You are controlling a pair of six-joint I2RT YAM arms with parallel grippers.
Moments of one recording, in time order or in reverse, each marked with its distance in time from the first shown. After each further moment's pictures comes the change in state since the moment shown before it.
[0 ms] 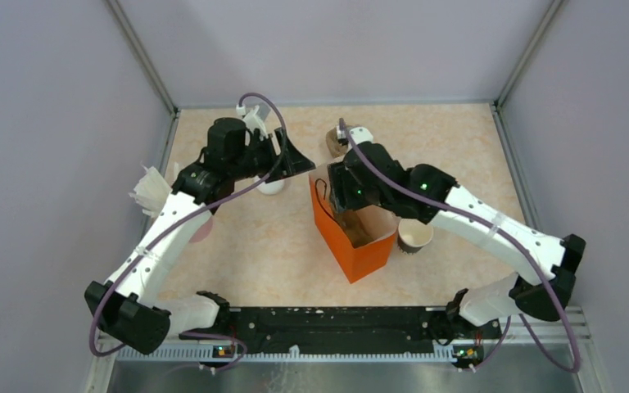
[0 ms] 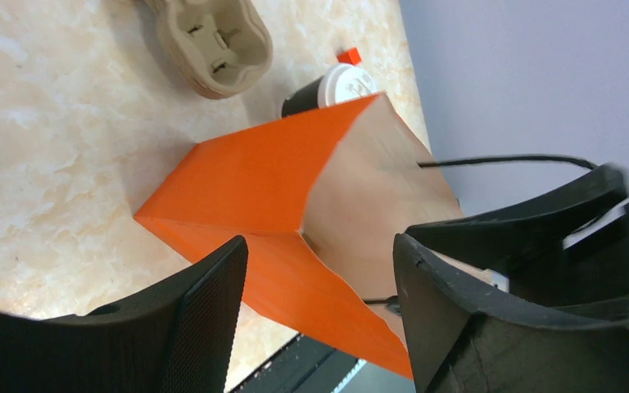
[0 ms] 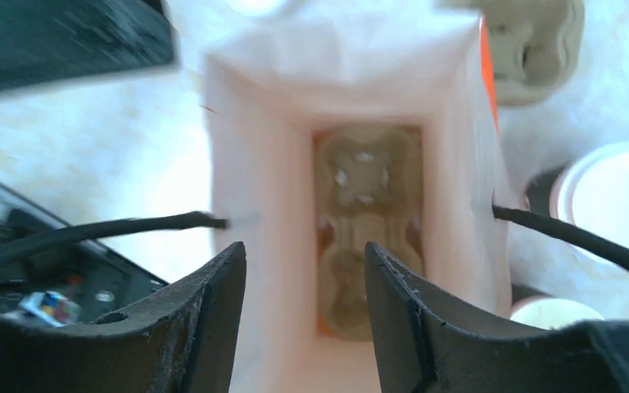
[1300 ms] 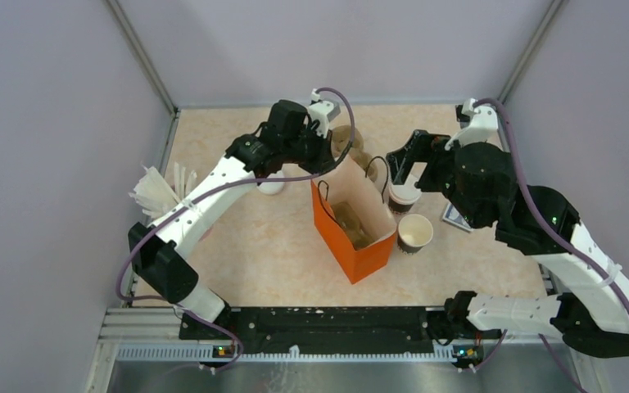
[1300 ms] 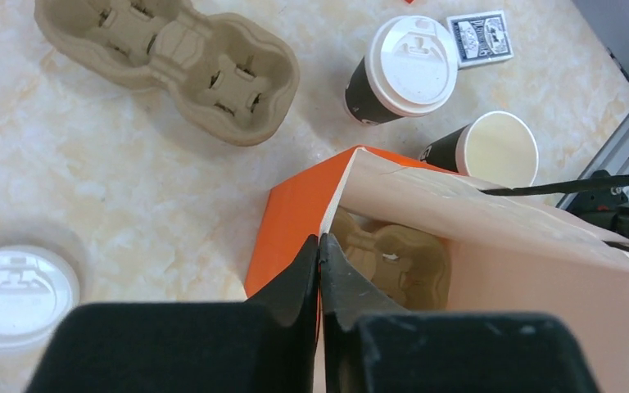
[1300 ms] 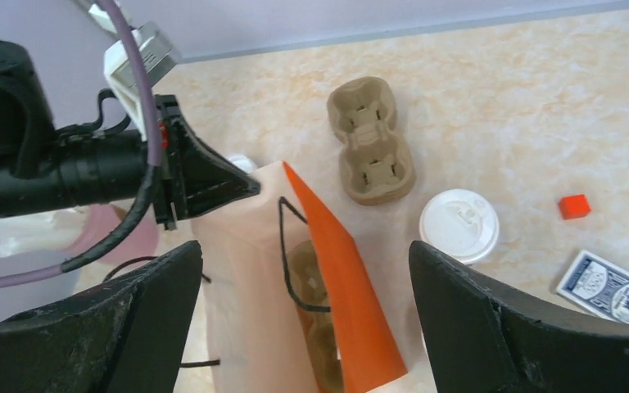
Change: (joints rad) left arm -0.208 0.341 0.324 -0.119 -0.110 0.546; right arm 0.005 -0.387 0.097 -0.018 0.348 0.094
